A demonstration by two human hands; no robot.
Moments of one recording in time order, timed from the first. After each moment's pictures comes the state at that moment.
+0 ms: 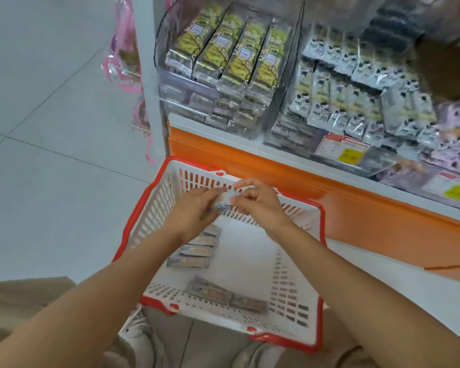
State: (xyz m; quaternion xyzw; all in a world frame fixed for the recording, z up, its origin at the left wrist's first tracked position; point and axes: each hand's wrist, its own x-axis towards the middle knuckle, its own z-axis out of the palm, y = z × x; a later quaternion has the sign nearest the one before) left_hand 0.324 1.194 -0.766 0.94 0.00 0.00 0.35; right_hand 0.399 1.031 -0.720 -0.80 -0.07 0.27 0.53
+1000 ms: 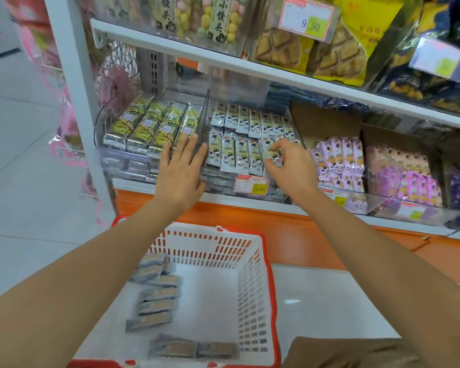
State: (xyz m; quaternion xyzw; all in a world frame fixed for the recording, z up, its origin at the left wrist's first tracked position) left_hand 0.421 1.142 -0.616 0.98 -0.02 0.19 0.07; right_hand 0.477 0.914 -0.557 -0.95 -0.14 -0.21 0.20
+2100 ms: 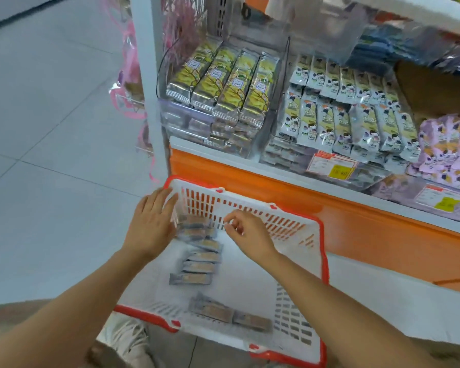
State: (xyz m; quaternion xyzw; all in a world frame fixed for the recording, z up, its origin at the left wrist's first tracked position) left_hand 0.296 1.251 -0.774 0.99 0.08 0.04 0.09; right_hand 0.388 1.030 -0.765 -0.91 -0.25 0.16 0.30
